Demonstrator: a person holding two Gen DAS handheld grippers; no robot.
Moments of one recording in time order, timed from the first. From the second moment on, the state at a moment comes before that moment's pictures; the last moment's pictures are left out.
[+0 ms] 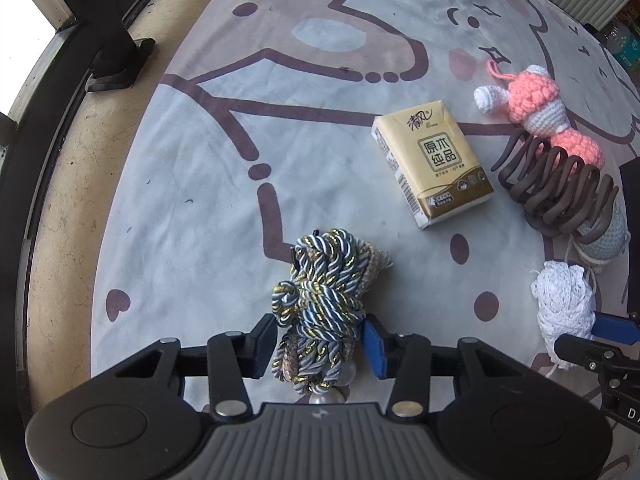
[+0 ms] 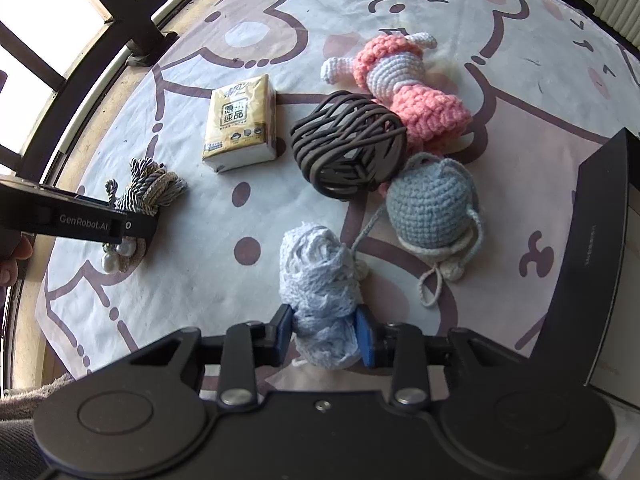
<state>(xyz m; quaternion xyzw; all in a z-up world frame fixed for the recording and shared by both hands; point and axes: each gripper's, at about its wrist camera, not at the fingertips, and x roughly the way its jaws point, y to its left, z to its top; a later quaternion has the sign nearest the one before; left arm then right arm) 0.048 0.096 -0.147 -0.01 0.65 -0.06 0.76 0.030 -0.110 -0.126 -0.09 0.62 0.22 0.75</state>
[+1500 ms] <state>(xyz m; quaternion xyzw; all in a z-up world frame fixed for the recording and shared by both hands) 0.048 0.092 -0.103 -0.06 0.59 -0.04 0.81 0.020 -0.107 -0.142 -0.14 0.63 0.23 0.72</state>
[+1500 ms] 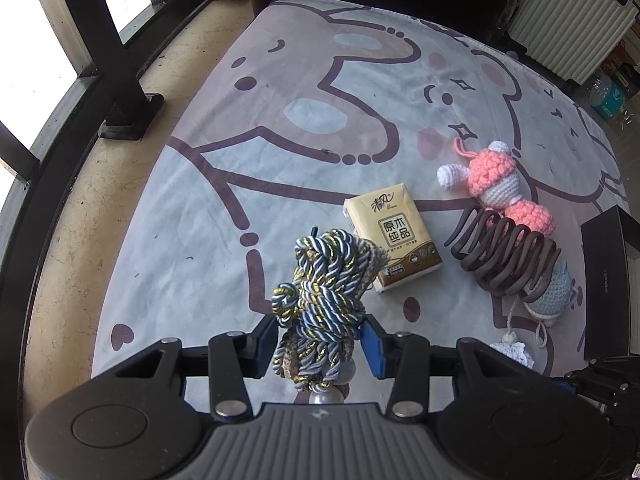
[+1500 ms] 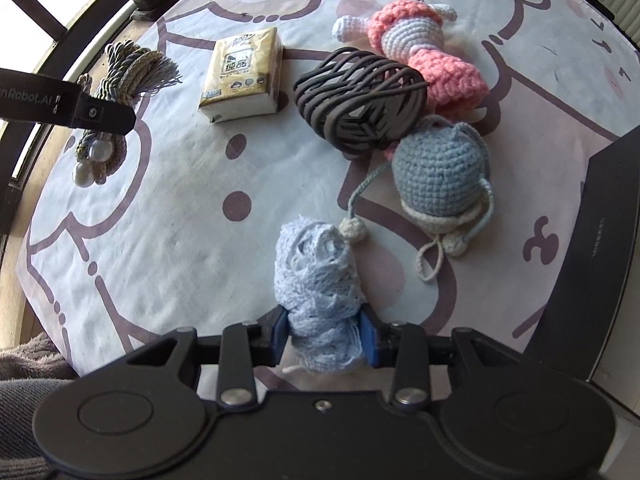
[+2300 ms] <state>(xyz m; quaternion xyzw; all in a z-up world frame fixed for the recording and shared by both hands) 0.040 0.093 -0.058 -0.09 0.53 0.00 0.84 0.031 -0.135 -0.058 -0.03 0.52 0.20 0.83</state>
